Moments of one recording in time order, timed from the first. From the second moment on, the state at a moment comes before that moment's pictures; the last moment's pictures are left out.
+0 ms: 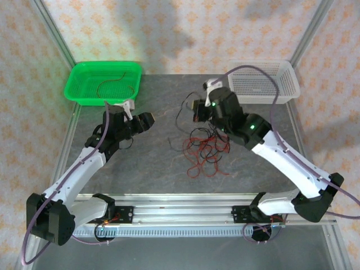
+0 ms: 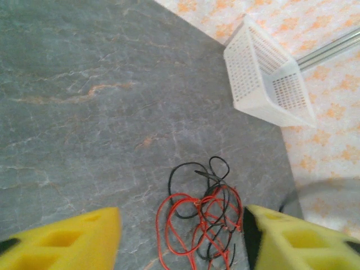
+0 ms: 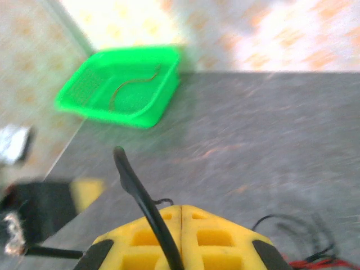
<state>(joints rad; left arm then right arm) -0.26 1.08 0.83 -0.23 0.28 -0.71 0.76 1.29 1.49 -0.64 0.27 0.45</state>
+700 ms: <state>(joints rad) -0.23 0.95 0.65 0.08 0.43 -0.87 0.16 1.73 1.99 -0.49 0.48 0.25</state>
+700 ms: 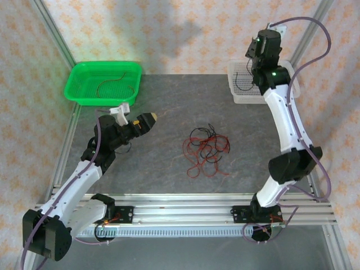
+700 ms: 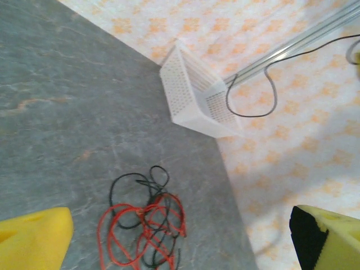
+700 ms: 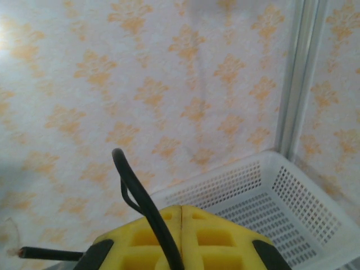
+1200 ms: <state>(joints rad) -0.21 0.81 0.75 -0.07 0.34 -0.79 -0.03 2.16 2.14 -0.46 0.44 0.25</state>
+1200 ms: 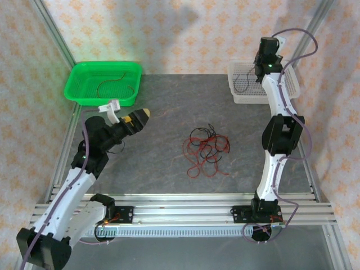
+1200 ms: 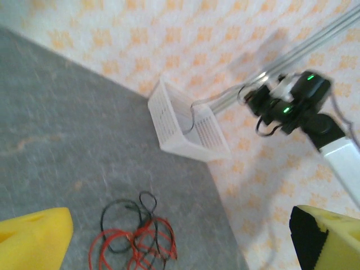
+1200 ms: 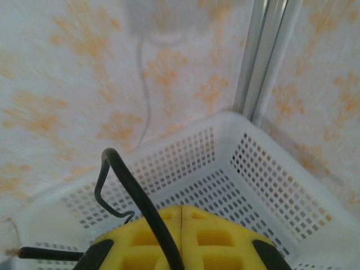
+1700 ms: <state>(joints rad) -0.21 0.74 0.76 -0.15 0.25 -0.71 -0.07 2.42 2.23 -0.59 0.37 0.33</state>
